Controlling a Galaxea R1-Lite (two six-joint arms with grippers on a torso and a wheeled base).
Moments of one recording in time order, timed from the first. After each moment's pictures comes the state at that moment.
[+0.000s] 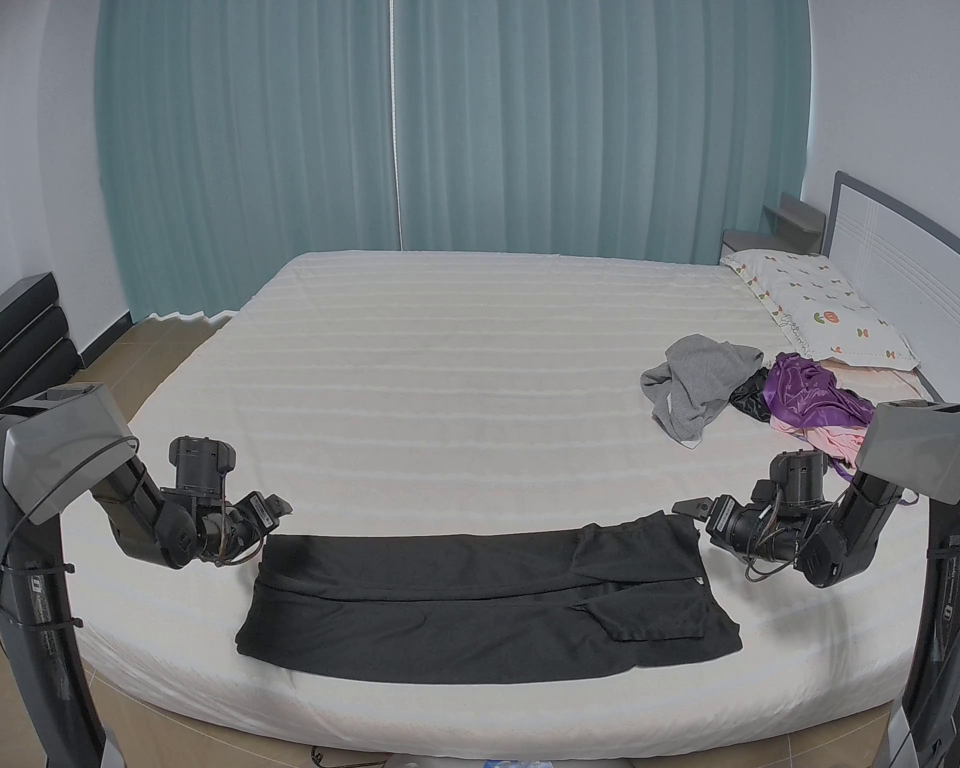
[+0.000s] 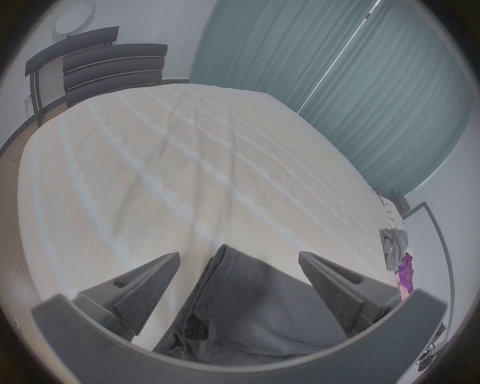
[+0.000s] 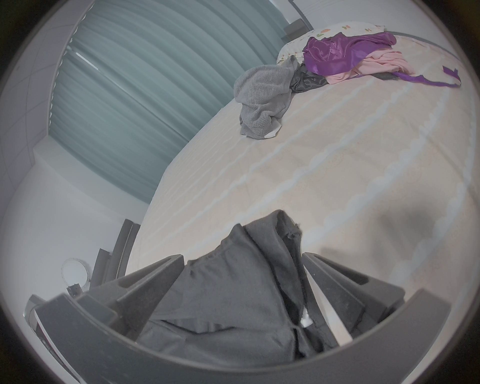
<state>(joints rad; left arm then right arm) -0.01 2.26 -0.86 -0.63 0.02 -0.65 0.07 2.33 -0.73 -0.98 0.28 0.66</state>
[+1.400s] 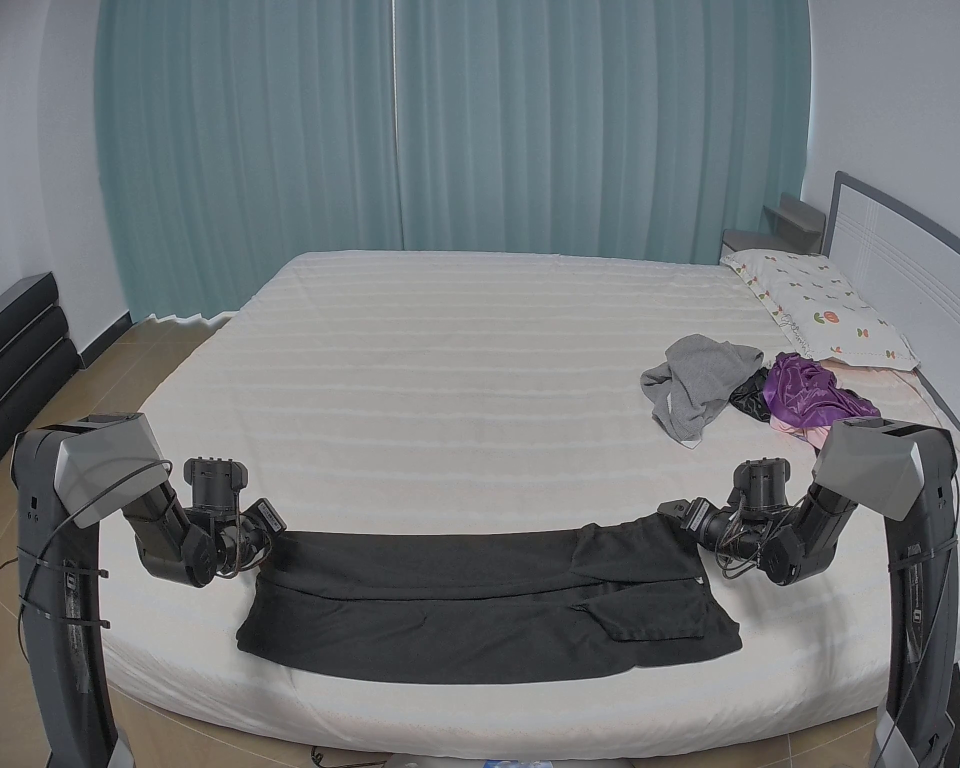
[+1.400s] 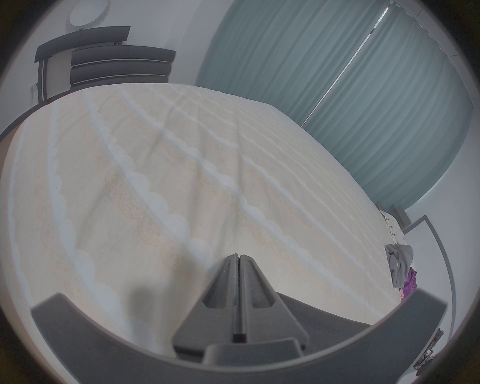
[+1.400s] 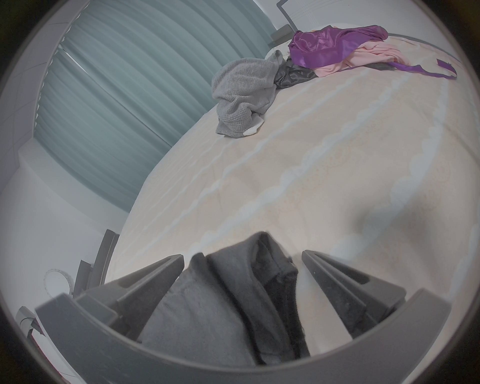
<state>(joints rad) 0.00 2.44 -0.92 -0.83 0.05 -0.69 0.10 2.53 -0.95 -0.94 0.14 0.69</state>
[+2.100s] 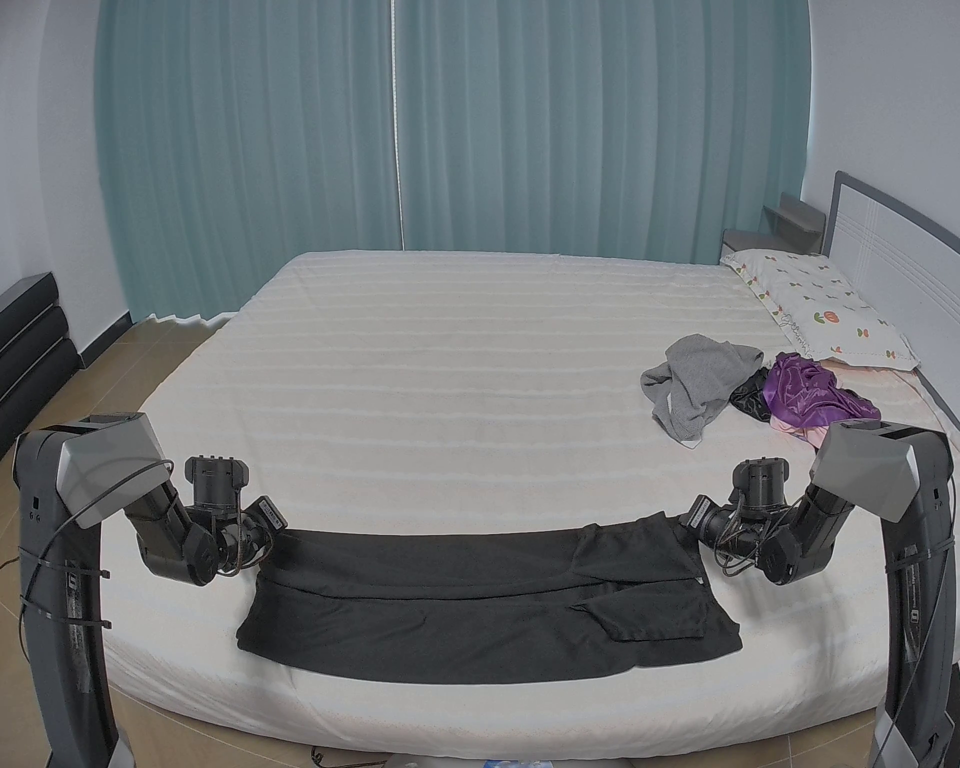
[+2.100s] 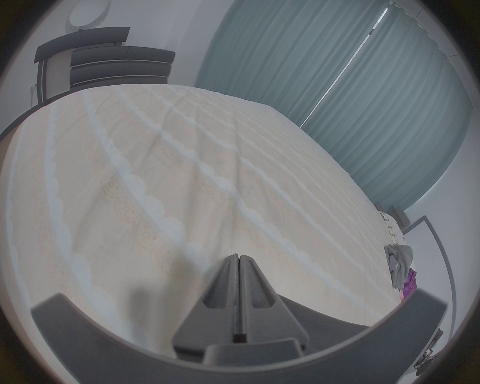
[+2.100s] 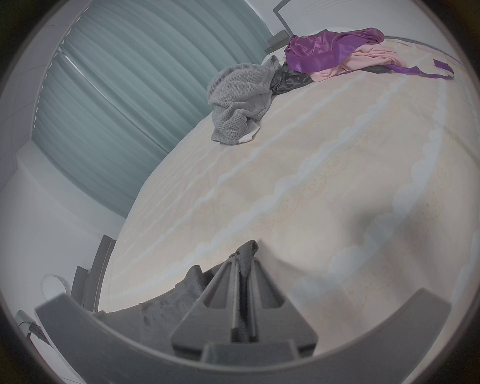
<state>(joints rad) 0.00 2.44 -0.93 -0.83 0.05 -0.69 0.10 2.55 -0.98 -0.96 0.10 0.70</state>
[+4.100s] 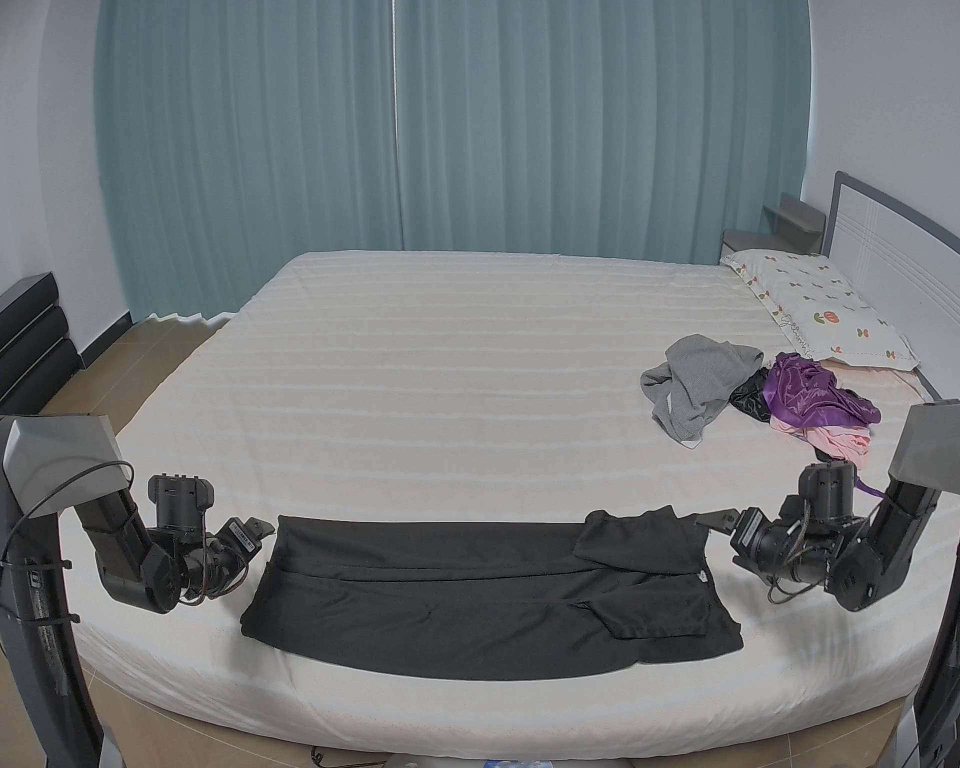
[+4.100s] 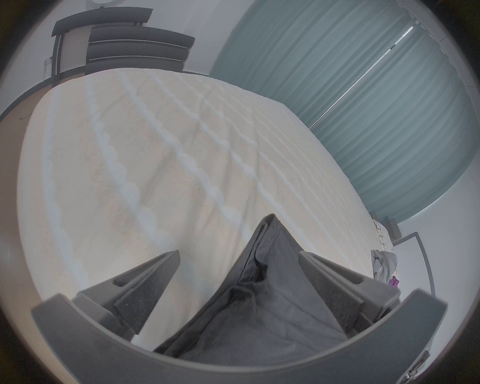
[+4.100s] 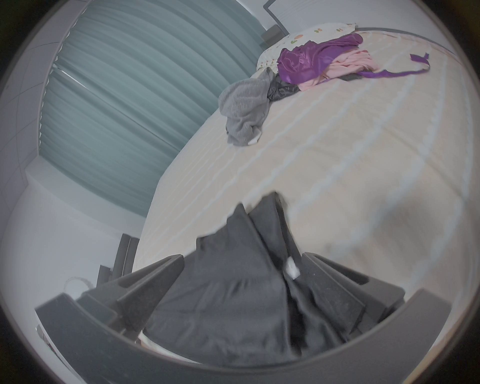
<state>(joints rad) 0.04 2.28 -0.63 -0.92 -0.02 -0.79 0.08 2.18 -0.49 -1.05 0.22 0.76</state>
